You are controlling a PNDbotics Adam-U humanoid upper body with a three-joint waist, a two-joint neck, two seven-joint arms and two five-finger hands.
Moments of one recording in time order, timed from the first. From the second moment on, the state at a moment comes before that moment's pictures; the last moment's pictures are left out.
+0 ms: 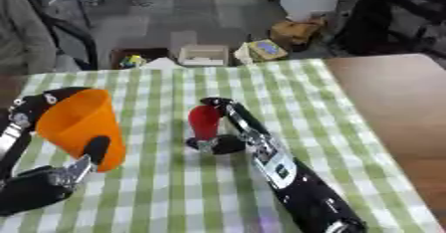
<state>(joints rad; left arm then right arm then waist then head) -0.42 0.61 -0.38 -1.98 -0.16 0.07 0.07 -0.85 -0.02 0.05 -0.79 0.60 -0.40 -0.01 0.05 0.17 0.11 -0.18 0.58</state>
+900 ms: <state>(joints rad) -0.43 0.60 -0.39 -1.98 -0.15 0.06 0.06 -0.84 0.02 0.05 -0.75 0.65 -0.40 0.00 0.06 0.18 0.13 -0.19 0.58</state>
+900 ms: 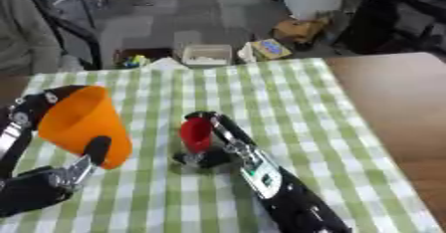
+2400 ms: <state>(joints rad) -0.43 0.60 -0.43 -1.98 -0.14 0.05 -0.02 -0.97 -0.03 0.07 -0.82 0.61 -0.41 -0.02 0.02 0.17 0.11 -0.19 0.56</state>
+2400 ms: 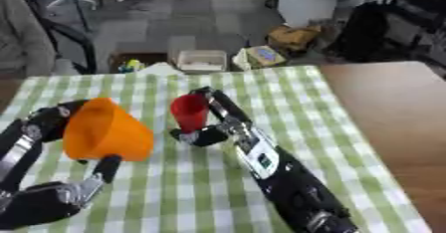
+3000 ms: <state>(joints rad) -0.43 0.62 -0.48 -1.93 -0.19 0.01 -0.12 -1.01 -0.10 0.10 -0.99 0.58 -0.42 -0.02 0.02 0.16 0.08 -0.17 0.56</state>
